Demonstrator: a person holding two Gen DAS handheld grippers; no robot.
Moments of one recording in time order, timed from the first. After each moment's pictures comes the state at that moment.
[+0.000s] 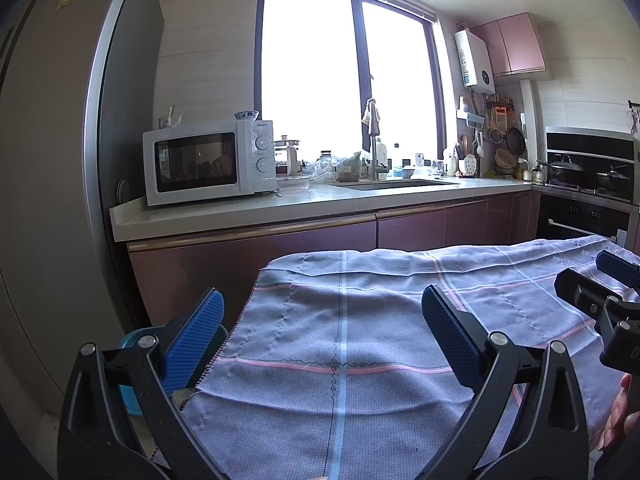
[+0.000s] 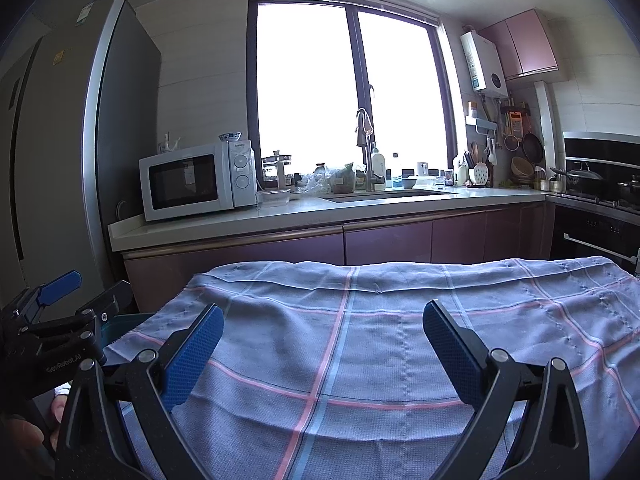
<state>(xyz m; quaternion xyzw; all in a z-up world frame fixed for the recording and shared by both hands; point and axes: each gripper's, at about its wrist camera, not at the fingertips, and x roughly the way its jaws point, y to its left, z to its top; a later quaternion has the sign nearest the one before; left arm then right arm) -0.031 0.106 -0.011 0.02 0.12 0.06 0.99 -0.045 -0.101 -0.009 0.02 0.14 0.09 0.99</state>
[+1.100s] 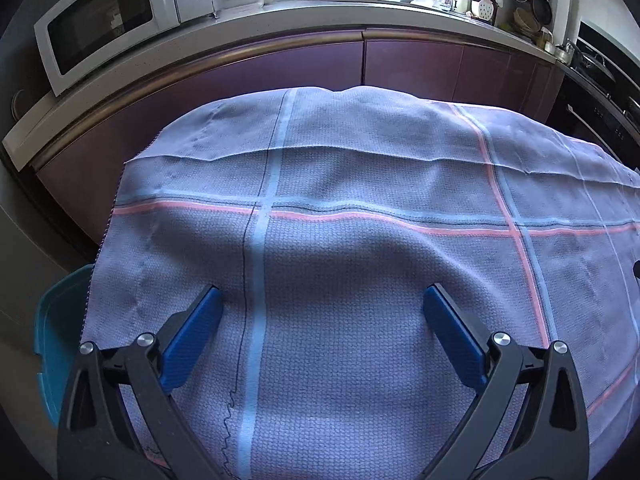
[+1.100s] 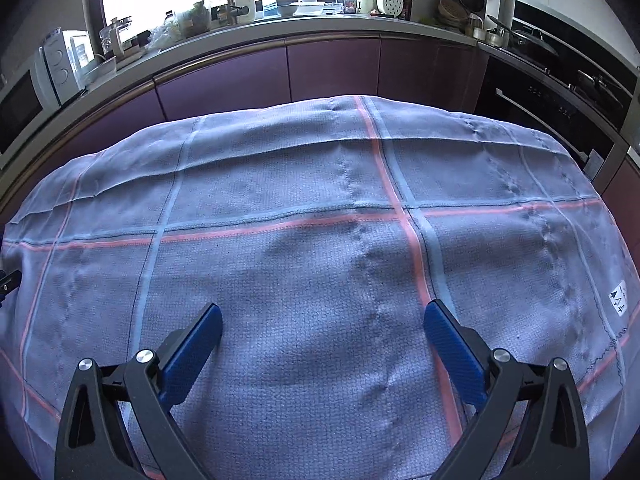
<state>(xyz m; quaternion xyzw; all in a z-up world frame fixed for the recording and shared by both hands) 0.222 0.081 -0.098 0.00 0.46 0.03 0.89 0.135 -0.329 -0.080 0.03 0.46 -0.06 0.88</state>
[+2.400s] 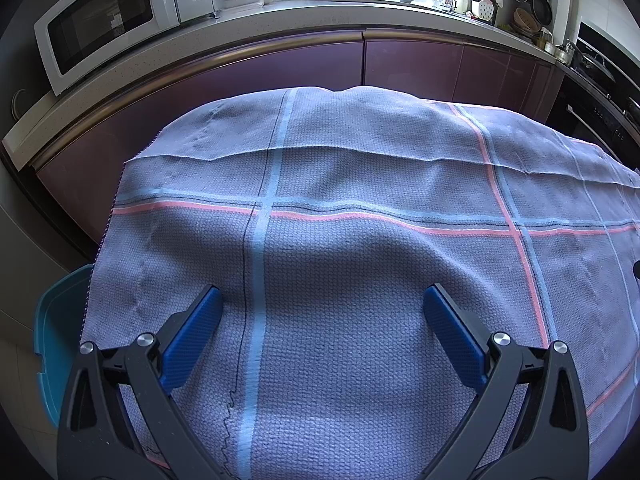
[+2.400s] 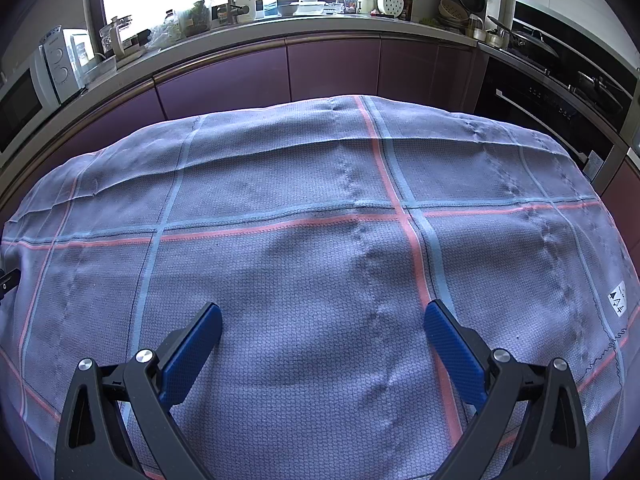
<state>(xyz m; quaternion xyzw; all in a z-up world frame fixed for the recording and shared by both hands) 0.221 0.079 -0.097 0.00 0.46 0.03 0.89 0.135 -0.328 -0.079 0.03 0.46 -0.06 0.88</state>
